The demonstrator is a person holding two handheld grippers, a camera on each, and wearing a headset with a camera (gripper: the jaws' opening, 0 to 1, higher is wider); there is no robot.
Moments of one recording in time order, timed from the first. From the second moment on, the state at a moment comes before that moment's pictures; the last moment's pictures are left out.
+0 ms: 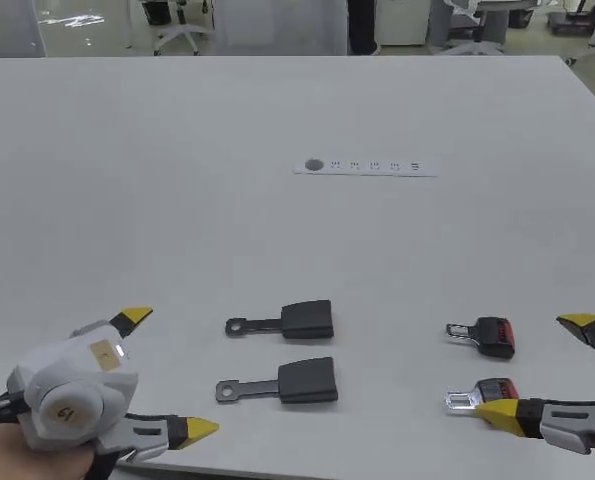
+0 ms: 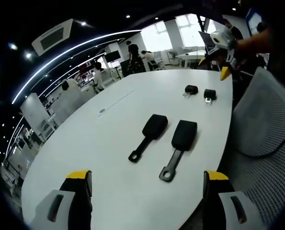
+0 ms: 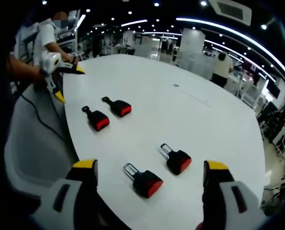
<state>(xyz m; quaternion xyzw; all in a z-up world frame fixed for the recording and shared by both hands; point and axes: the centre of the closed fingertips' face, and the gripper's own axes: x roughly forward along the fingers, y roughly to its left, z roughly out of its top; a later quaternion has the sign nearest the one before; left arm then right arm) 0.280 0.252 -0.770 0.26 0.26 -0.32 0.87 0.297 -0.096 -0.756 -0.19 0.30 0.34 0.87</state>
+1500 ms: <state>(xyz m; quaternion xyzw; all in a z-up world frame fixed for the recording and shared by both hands) 0.279 0.250 -0.767 0.27 0.25 -0.32 0.87 0.291 -0.110 -0.753 -0.19 0.31 0.32 0.88</state>
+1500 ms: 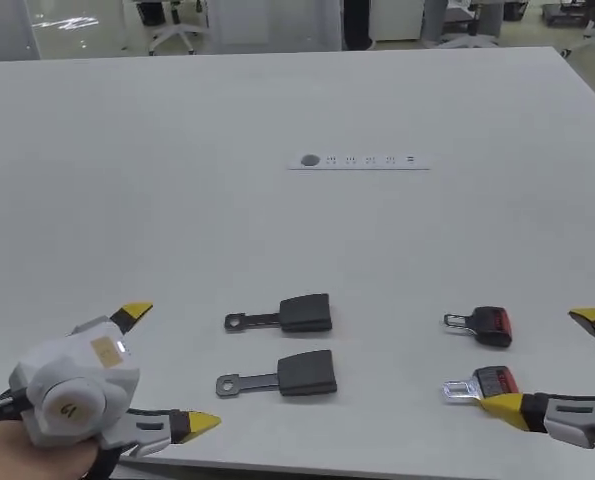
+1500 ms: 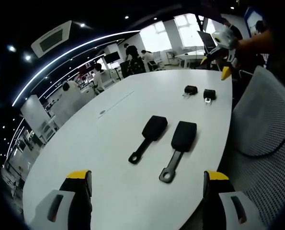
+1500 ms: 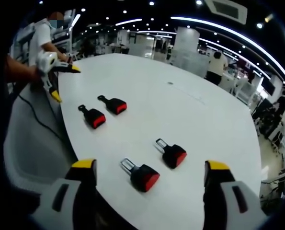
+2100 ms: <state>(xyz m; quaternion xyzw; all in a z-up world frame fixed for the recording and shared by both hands) 0.281 0.253 -0.760 0.25 0.24 -0.31 0.88 0.287 -0.112 -0.748 -0.20 0.29 0.31 0.88</state>
